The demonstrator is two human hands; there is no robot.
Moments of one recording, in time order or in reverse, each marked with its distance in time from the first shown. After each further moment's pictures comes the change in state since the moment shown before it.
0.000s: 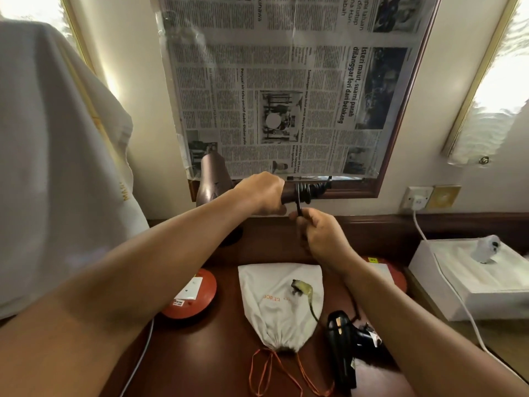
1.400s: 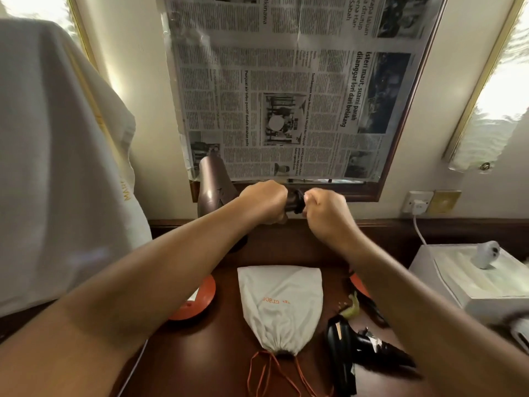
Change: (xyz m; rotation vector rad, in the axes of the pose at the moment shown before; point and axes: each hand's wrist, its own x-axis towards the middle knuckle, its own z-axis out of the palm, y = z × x) left_hand -0.009 0.011 0.004 0.074 -0.027 -0.044; right_hand 0.019 -0.048 -0.010 -0.619 0.165 -0.100
